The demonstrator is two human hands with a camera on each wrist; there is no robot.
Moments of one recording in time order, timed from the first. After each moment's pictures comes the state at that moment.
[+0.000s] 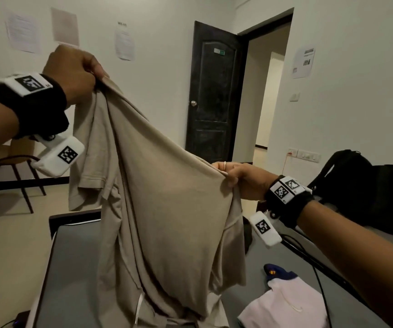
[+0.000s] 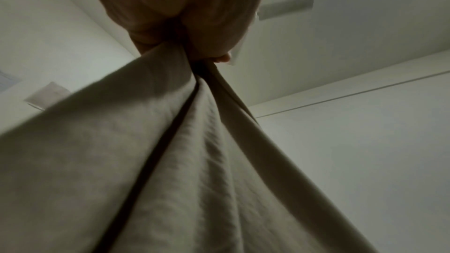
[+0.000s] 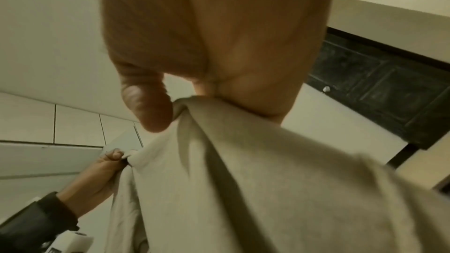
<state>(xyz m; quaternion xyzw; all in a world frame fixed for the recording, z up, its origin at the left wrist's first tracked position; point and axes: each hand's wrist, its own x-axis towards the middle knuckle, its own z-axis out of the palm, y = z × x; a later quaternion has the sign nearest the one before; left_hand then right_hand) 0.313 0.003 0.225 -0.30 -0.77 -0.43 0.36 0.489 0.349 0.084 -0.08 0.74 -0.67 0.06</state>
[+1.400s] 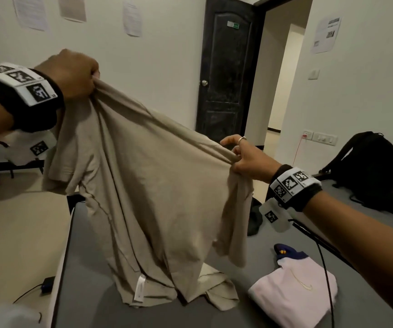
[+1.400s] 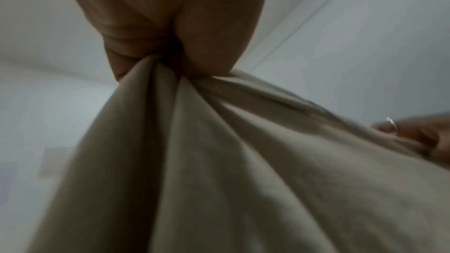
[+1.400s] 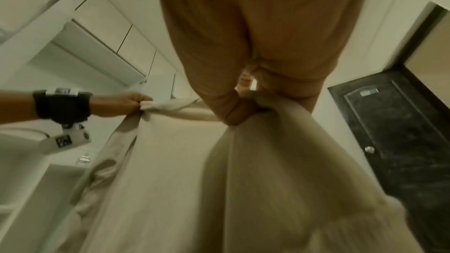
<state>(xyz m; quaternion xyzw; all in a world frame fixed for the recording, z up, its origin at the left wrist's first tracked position) 0.301 -0.023 0.198 -0.27 -0.90 -0.10 0.33 0.480 0.329 0.068 0.06 0.94 -0.30 -0.16</state>
